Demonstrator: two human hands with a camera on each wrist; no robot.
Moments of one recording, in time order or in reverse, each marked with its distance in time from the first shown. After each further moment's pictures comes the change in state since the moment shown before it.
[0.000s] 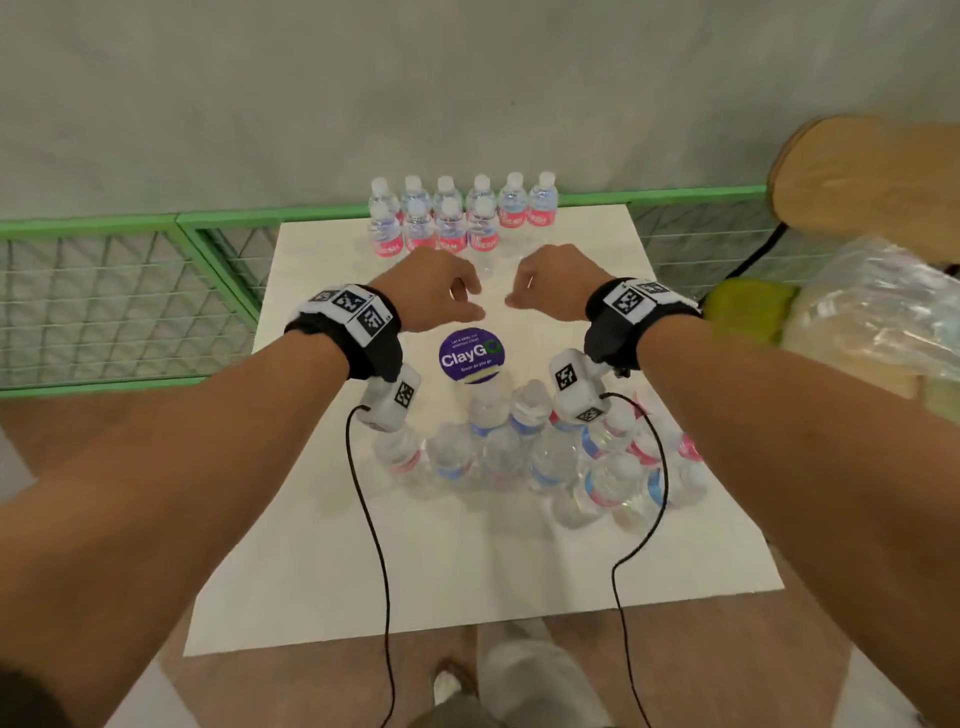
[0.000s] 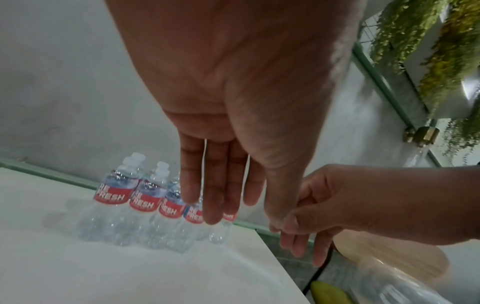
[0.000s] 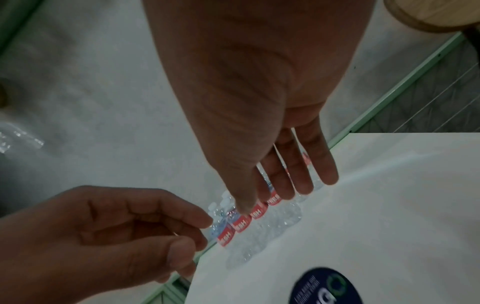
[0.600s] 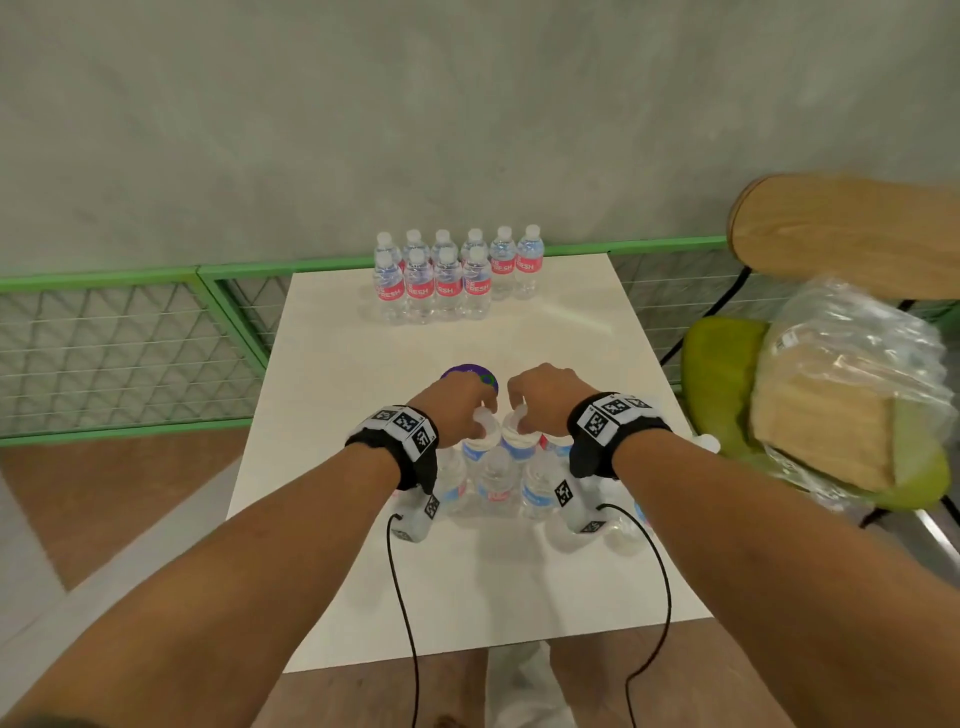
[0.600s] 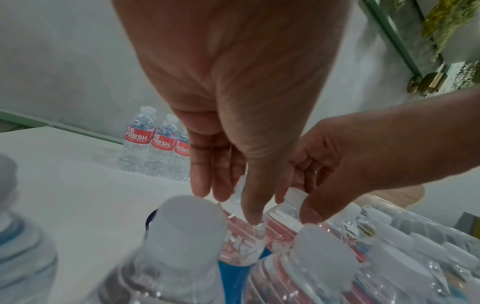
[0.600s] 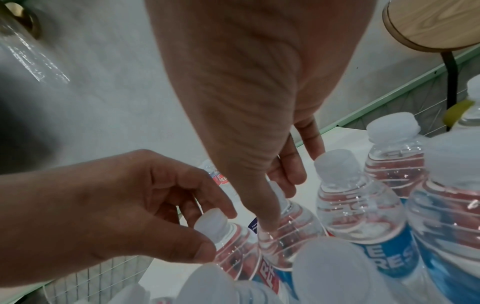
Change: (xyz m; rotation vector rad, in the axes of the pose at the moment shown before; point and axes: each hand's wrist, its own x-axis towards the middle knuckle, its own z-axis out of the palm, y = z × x) left_hand -0.047 0.029 0.090 0.112 -0.145 0.016; right_hand -0.076 -0.003 0.063 -0.234 -0.185 -0.013
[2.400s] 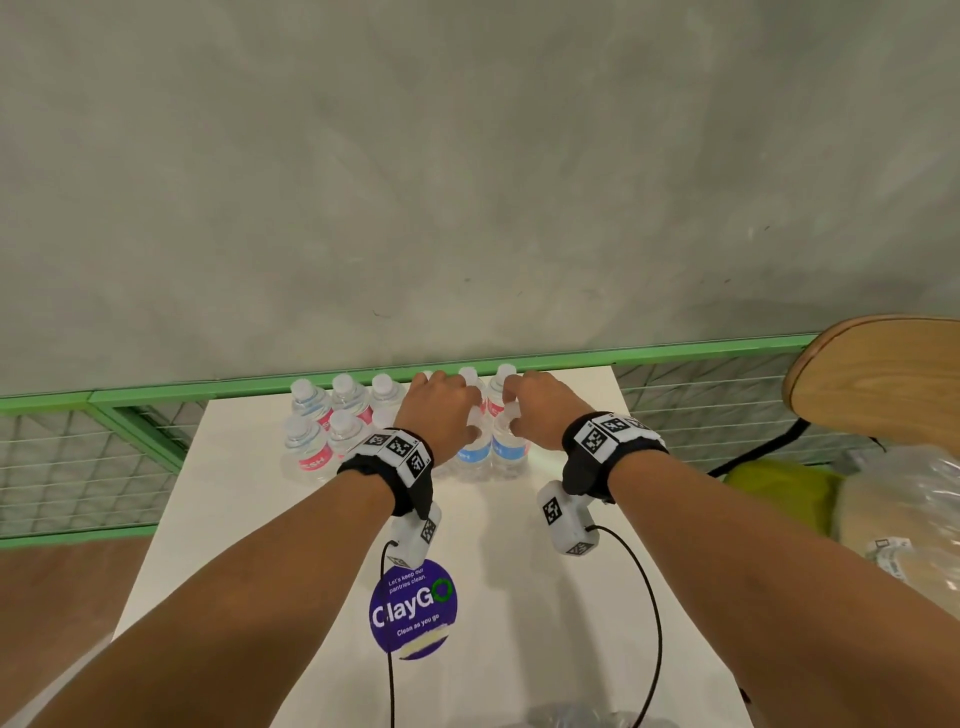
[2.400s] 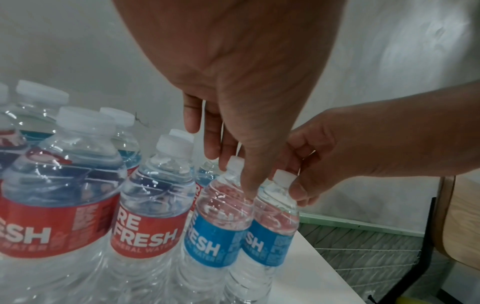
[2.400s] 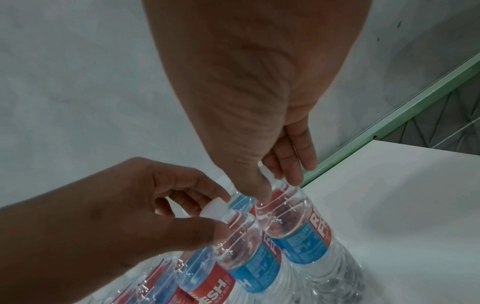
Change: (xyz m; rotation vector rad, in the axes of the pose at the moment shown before) left_hand 0.316 -0.079 -0.097 0.365 0.237 -0.120; right_hand 0.286 0.180 -0.103 0.189 0.174 -0.032
